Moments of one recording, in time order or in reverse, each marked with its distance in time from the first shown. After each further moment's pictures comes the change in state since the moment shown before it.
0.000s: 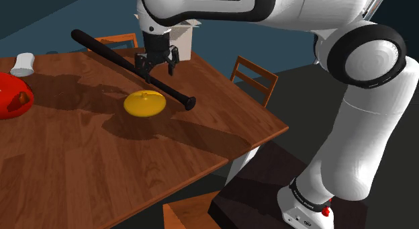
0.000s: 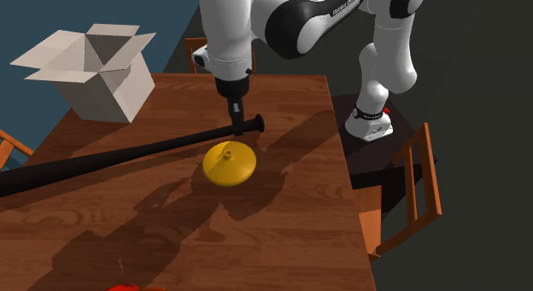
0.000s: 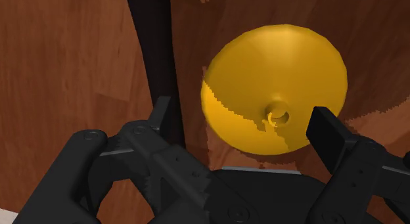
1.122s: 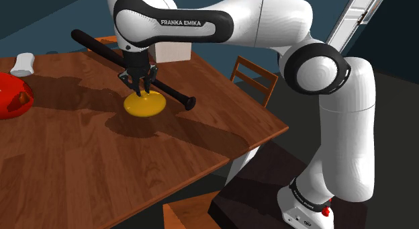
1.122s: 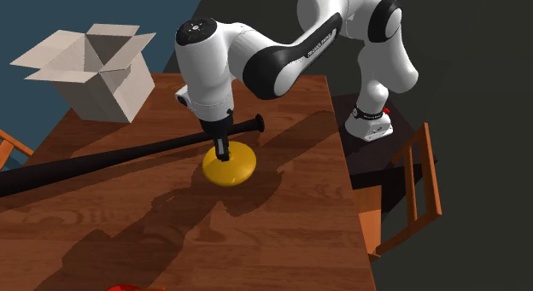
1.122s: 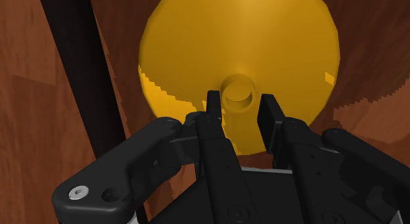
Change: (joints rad) arm 0.081 0.262 0.000 0.238 -0.062 -0.009 0.060
